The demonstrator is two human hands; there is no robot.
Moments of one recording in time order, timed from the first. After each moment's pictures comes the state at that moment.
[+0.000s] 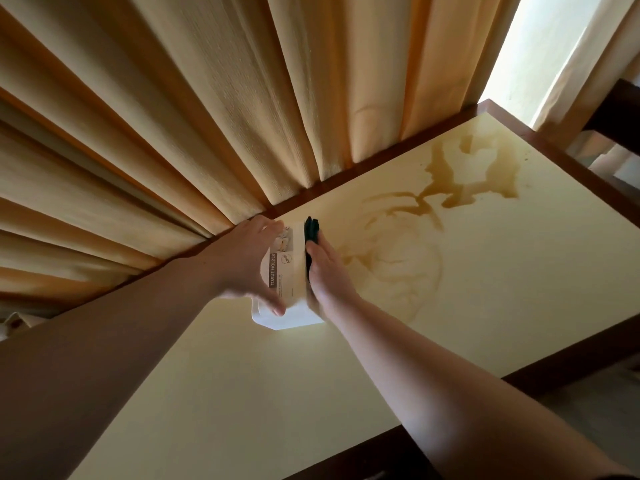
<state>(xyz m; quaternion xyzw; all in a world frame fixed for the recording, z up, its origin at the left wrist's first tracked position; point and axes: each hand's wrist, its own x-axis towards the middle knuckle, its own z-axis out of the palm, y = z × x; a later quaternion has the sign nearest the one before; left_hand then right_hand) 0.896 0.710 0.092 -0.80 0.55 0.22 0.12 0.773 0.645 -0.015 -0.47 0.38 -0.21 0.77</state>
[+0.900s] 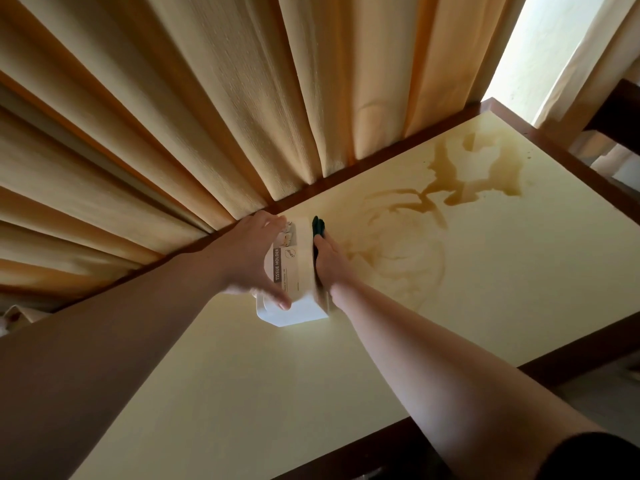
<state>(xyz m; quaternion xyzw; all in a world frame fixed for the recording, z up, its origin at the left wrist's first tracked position) 0.901 0.714 0.086 -0.80 0.55 0.22 0.10 0.784 0.633 -0.039 -0.50 0.41 -0.16 0.75</state>
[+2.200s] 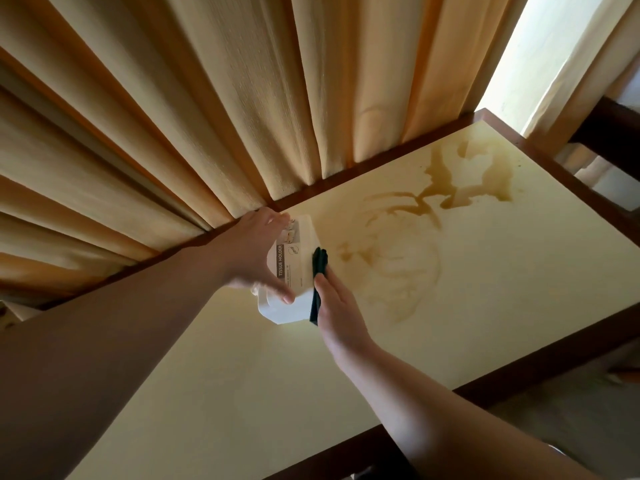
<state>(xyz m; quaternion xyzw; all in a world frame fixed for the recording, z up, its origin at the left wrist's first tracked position) 0.907 0.717 0.081 -0.79 0.58 0.20 0.09 0.727 0.702 -0.023 -0.47 0.37 -0.20 0.77</state>
